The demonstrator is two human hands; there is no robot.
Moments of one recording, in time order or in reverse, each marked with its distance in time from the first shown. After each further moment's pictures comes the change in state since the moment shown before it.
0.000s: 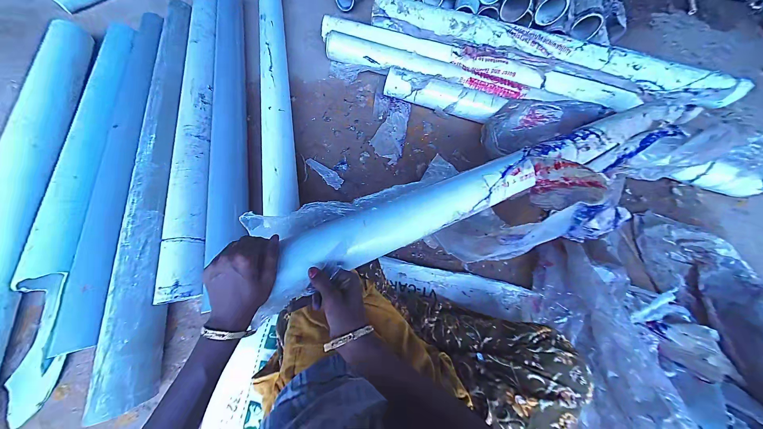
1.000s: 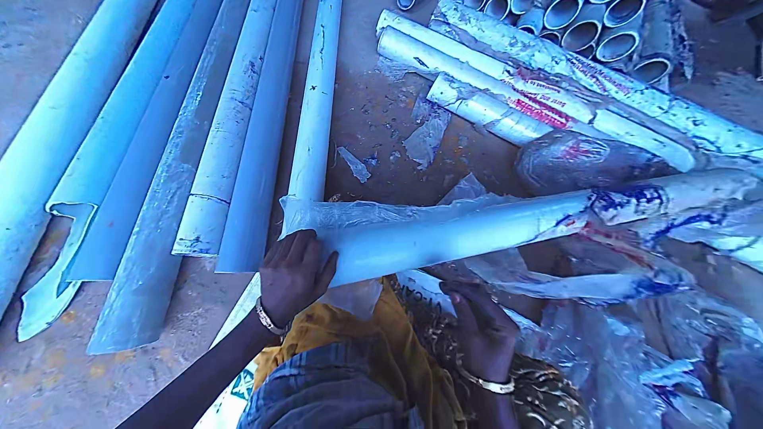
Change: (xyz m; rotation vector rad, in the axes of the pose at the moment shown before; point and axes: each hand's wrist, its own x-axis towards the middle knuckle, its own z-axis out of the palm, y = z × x) left_hand -0.038 0.016 0.023 0.006 0.264 0.243; right_hand -0.016 -0.035 -0.161 -0.790 0.041 -0.941
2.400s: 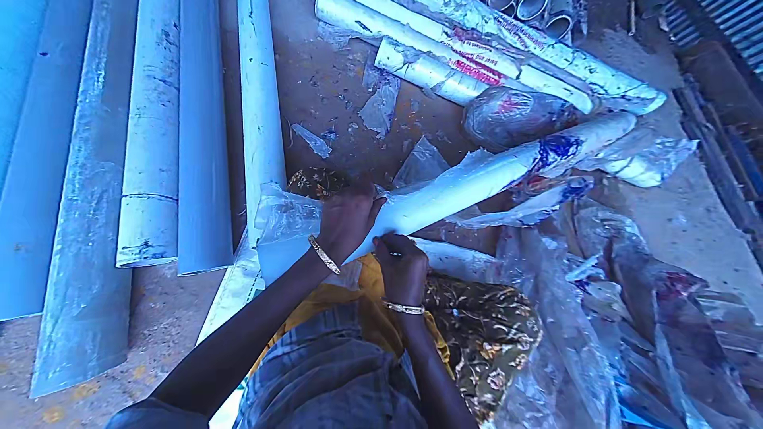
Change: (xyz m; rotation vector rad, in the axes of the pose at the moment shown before) left_hand 0.070 0.082 0.024 -0.416 -0.604 -0.118; right_hand -0.011 -0.043 0.078 -0.482 0.097 0.384
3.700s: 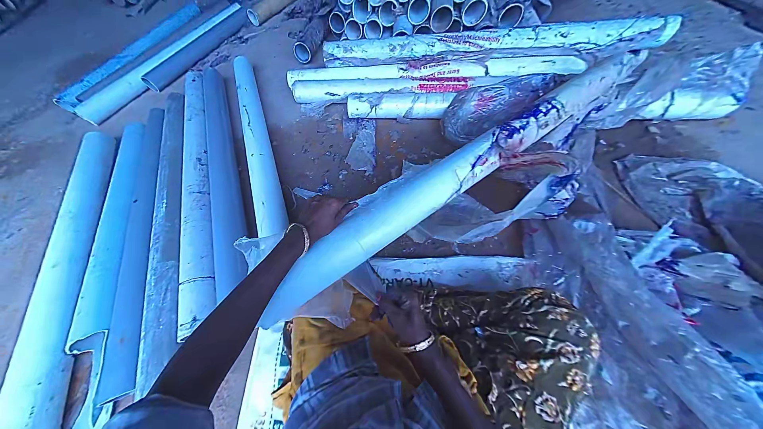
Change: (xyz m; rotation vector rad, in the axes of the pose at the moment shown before) left_hand 0.097 -0.023 -0.015 0.334 -0.364 0.268; right_hand -0.021 0.074 -0.006 0.955 -0.284 0.158
